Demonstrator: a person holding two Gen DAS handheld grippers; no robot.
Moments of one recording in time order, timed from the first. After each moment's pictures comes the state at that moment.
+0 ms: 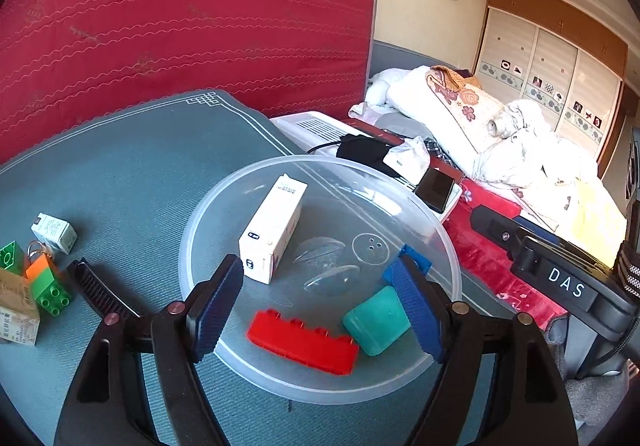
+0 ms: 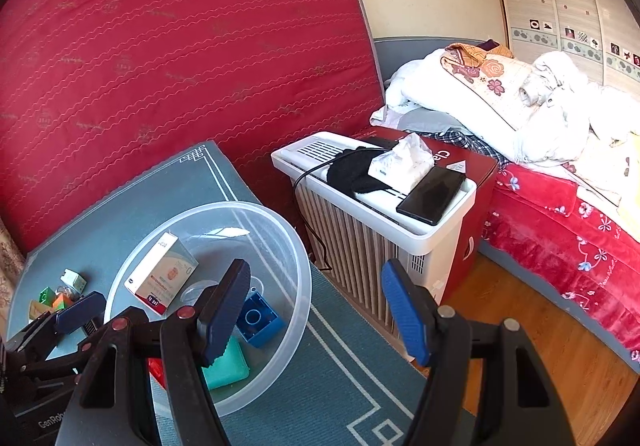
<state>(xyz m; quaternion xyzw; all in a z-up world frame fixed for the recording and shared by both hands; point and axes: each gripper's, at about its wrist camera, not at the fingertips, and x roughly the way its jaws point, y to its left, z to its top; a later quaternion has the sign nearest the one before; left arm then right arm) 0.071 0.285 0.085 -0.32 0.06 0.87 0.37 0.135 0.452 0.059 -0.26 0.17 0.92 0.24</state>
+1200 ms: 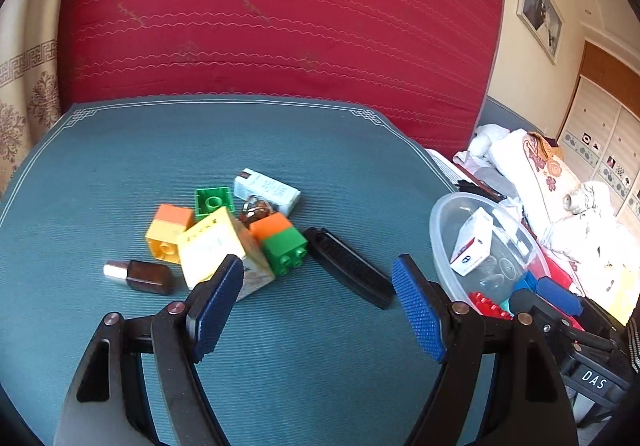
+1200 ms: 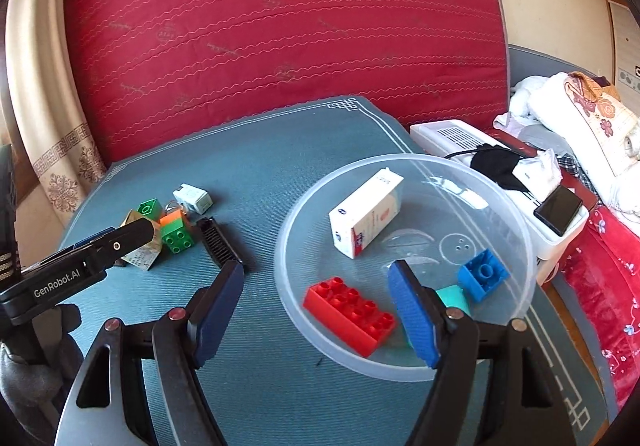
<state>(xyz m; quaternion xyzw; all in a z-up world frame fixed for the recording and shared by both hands) 0.026 0.095 0.090 -0.33 -0.04 0.92 0.21 0.093 0.305 0.059 -0.30 0.10 0.95 0.05</state>
